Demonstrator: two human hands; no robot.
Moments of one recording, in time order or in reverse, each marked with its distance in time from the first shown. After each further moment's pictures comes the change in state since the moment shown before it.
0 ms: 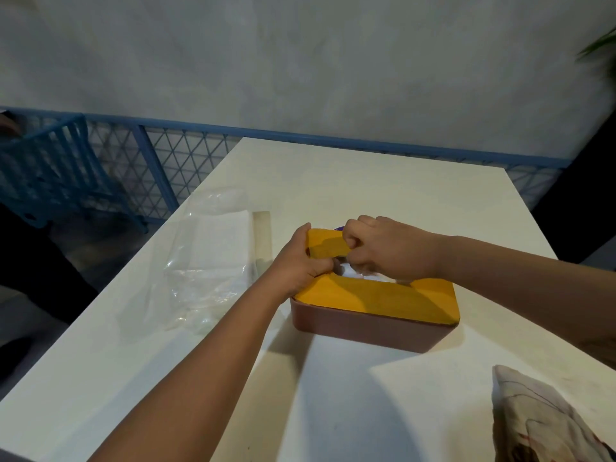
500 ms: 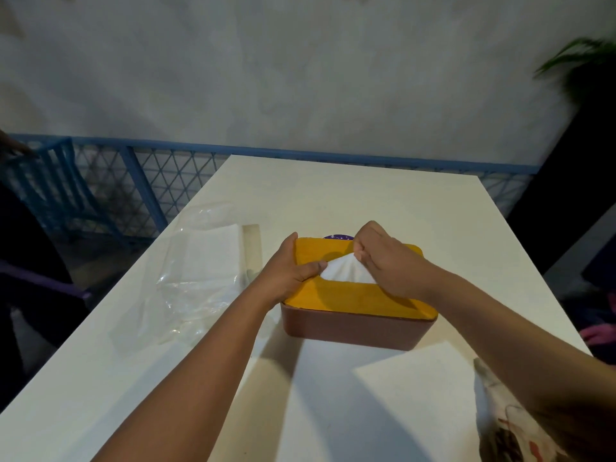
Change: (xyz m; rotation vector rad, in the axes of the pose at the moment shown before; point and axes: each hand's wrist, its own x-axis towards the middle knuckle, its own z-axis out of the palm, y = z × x) left_hand -0.004 0.002 -0.002 0.036 -0.008 0.007; right_hand -0.030 -0.030 0.003 0.532 0.227 0.471
